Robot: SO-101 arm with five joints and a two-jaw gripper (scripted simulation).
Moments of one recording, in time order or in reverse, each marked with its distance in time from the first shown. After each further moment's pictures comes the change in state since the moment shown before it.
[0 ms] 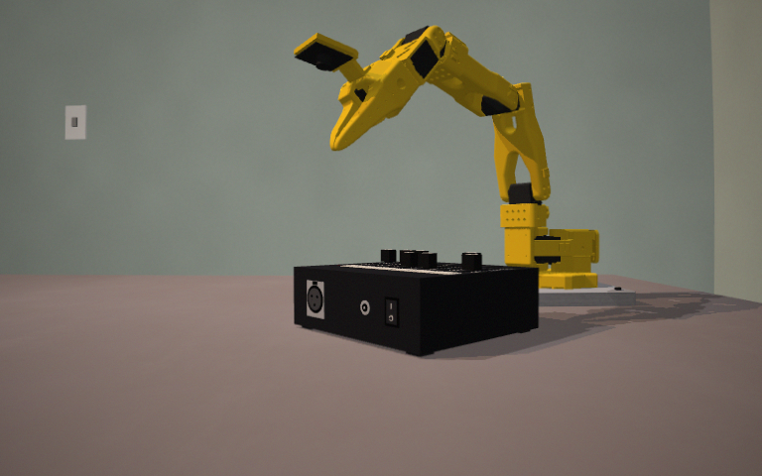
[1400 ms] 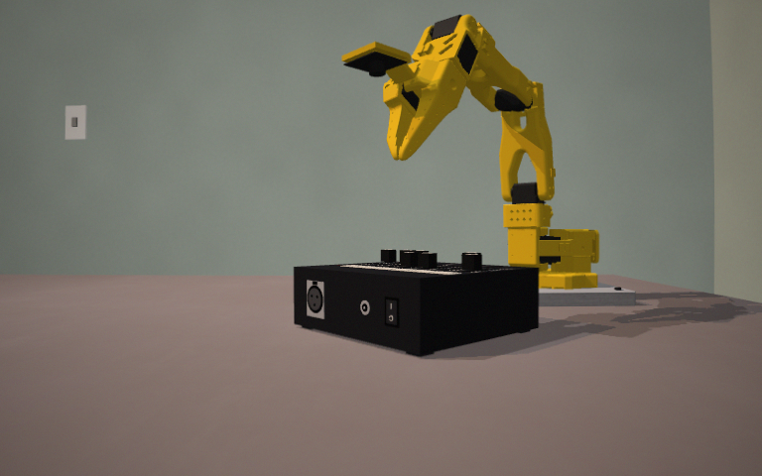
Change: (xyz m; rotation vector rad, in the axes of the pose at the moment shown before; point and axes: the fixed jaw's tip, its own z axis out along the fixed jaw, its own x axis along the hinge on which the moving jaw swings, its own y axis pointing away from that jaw) arm 0.038 0.036 -0.019 -0.070 0.175 -0.119
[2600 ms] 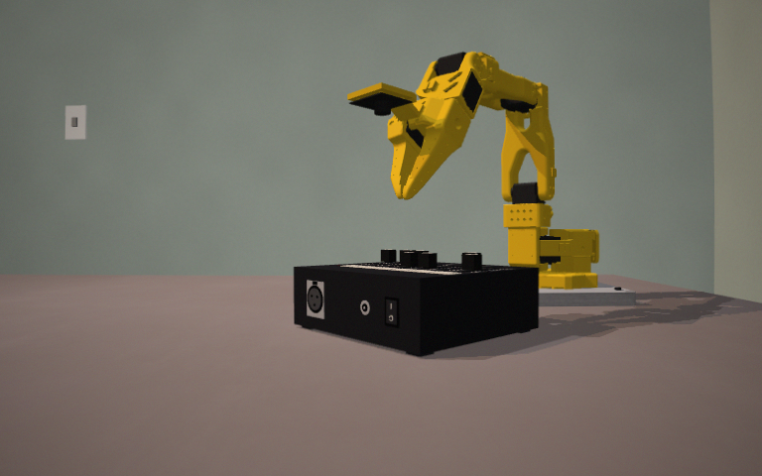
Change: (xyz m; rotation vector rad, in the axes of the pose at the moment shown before) arm 0.021 0.000 0.027 -0.005 -0.022 -0.005
